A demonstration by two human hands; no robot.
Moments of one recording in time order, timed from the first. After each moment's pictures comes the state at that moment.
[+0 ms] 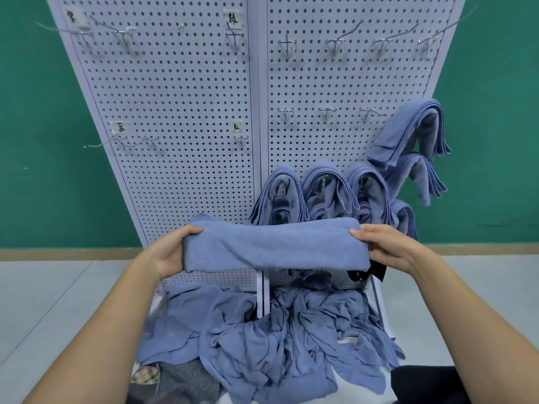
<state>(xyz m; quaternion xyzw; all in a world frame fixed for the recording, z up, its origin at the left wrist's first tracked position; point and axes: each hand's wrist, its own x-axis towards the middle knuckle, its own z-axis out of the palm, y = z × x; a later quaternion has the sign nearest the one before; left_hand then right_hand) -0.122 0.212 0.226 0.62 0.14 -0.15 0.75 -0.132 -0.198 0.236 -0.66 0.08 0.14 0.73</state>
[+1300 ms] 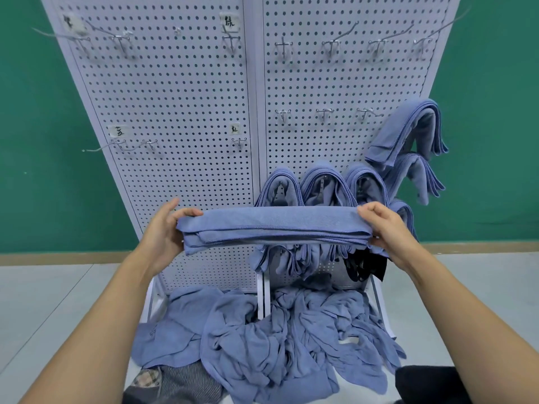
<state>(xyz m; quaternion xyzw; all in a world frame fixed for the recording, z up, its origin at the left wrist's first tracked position) -0.131 0.213 0.253 0.63 -0.01 -0.06 0.78 -0.138 -0.193 0.245 -0.75 0.01 -0.05 0.66</state>
